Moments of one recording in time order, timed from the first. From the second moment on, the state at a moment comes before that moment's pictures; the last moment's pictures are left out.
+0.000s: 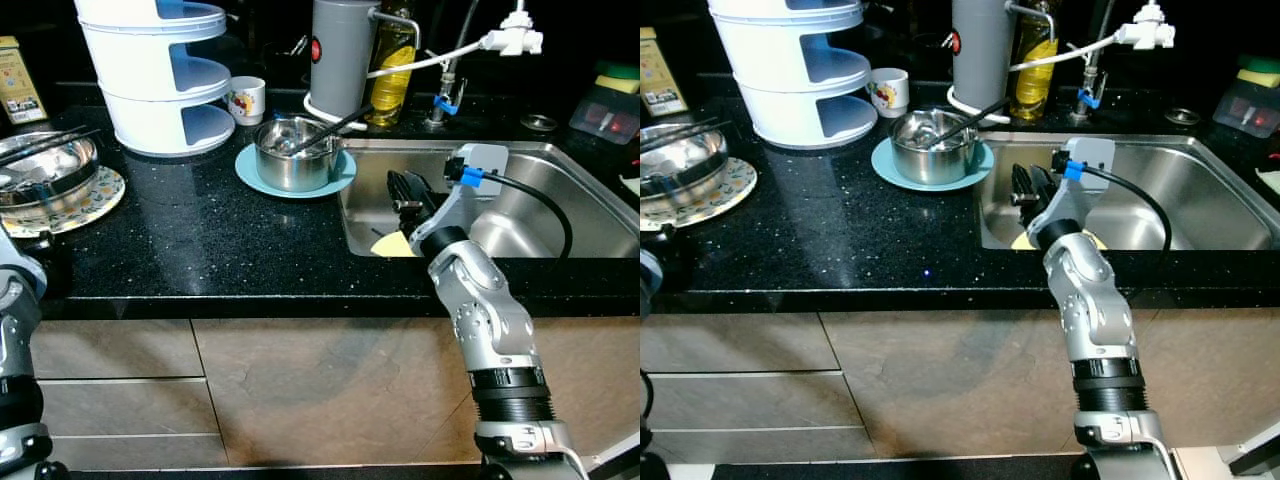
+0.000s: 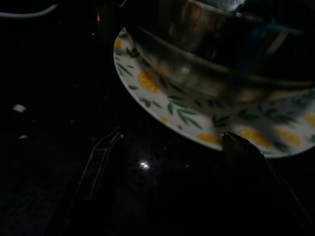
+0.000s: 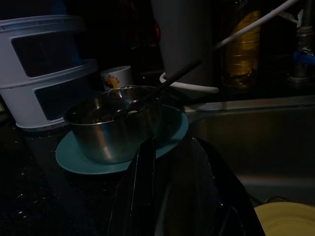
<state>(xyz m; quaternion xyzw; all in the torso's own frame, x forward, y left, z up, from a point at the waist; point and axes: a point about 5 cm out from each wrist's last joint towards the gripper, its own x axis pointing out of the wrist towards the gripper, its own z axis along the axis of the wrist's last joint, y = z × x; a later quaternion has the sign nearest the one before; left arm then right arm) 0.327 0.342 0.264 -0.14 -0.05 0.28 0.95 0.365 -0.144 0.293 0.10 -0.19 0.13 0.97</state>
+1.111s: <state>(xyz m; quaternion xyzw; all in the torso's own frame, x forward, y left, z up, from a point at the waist) 0.329 0.333 0.267 0.11 -0.05 0.30 0.95 0.366 -0.145 0.292 0.09 -0.19 0.13 0.97</state>
